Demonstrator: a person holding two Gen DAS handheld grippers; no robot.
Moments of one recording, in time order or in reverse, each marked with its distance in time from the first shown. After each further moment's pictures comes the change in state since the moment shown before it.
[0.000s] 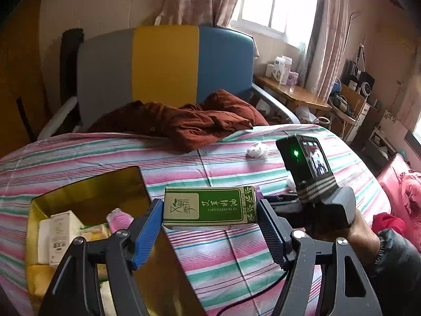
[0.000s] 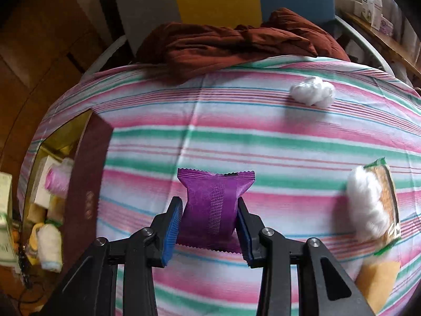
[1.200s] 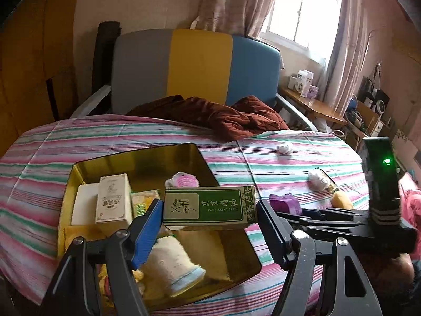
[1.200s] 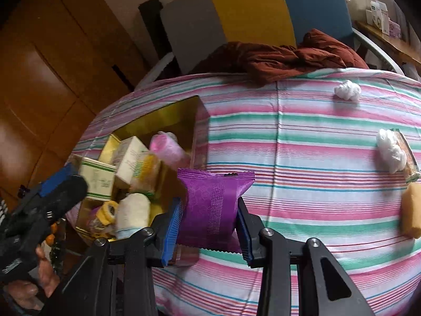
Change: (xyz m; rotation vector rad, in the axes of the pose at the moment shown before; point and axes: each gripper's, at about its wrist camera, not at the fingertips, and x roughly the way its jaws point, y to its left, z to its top) left arm -0.063 0.072 -0.058 -0.104 -0.040 0.074; right arm -0.069 0.096 -0.070 -0.012 -0.144 0.190
